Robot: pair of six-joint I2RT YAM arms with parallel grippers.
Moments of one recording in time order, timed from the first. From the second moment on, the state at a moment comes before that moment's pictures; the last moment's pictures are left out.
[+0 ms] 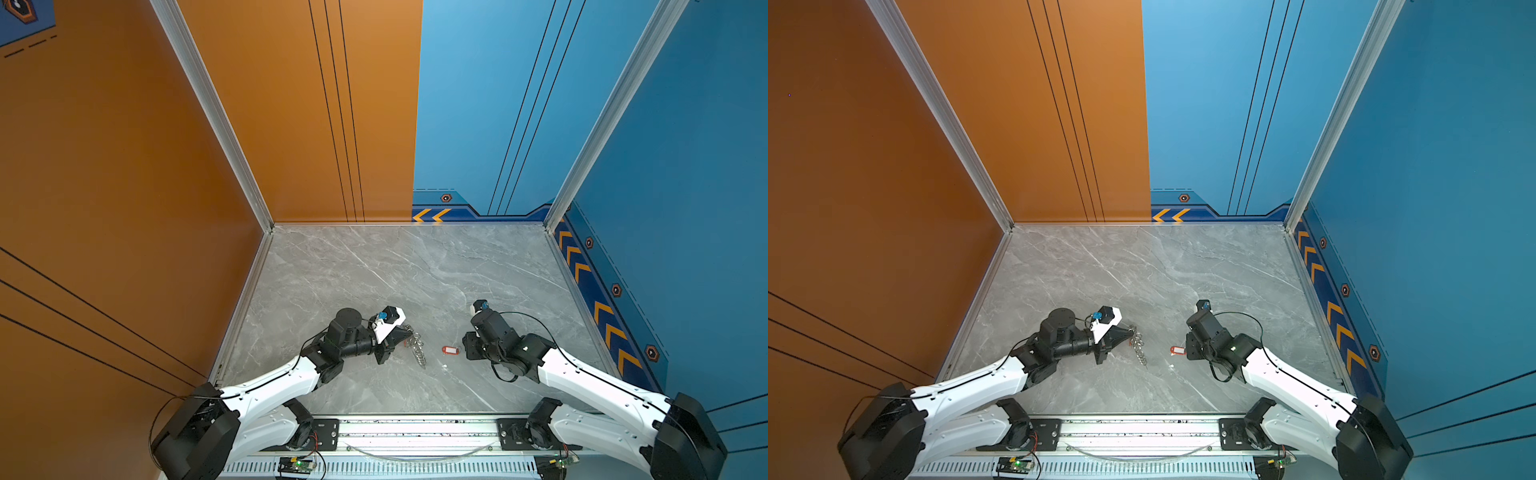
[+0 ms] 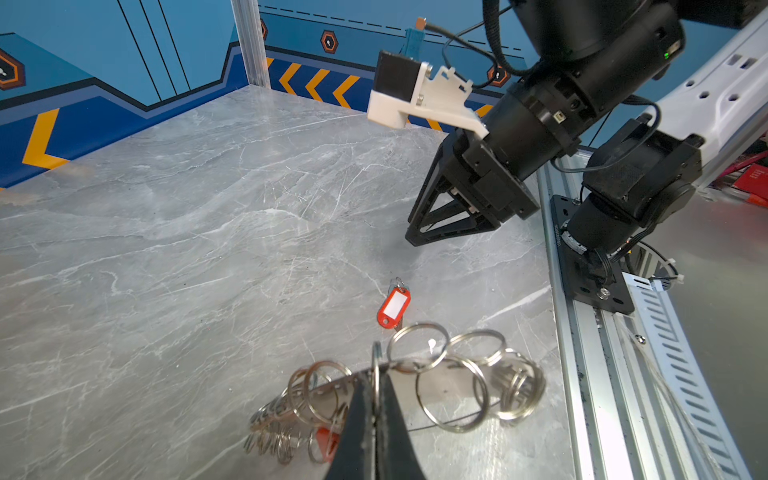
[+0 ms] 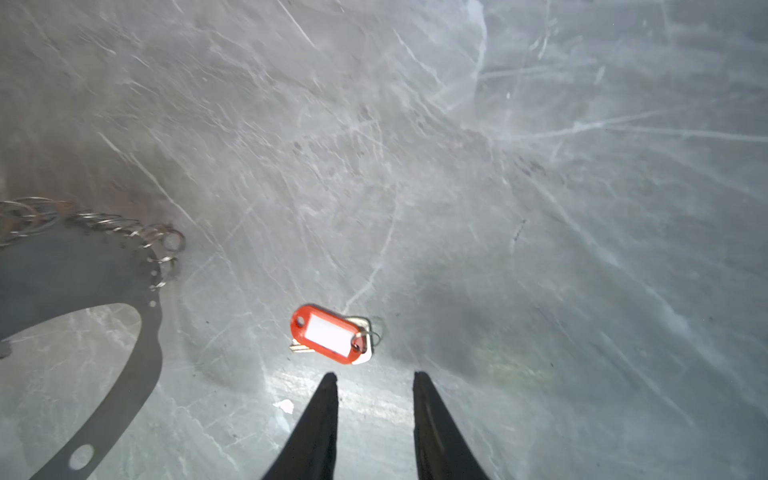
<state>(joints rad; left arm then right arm) -0.69 1.10 0.39 0.36 0.51 0.09 0.72 1.07 0.57 -0.52 0.15 0.63</state>
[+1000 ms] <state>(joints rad) -0.70 1.11 0.39 0.36 0.50 0.09 0.85 1.52 0.73 -0.52 0.39 0.95</state>
